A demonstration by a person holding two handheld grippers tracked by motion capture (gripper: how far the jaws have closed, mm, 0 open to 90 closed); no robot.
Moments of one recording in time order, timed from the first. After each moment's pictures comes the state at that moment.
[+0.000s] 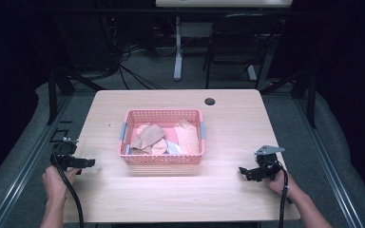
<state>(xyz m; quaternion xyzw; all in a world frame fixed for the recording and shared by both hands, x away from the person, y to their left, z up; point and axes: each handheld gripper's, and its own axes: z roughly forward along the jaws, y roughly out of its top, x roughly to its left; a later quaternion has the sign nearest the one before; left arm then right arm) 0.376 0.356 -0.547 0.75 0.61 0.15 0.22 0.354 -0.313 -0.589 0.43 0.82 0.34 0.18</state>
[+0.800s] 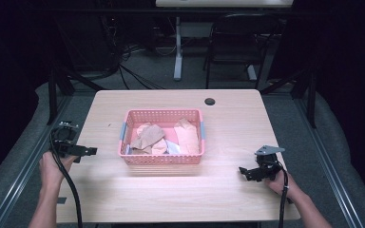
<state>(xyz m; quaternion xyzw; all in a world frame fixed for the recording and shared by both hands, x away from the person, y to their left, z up) 0.391 0.338 -0.488 0.77 0.57 0.12 0.25 0.354 -0.313 -0.589 0.43 0.81 0.34 0.18</state>
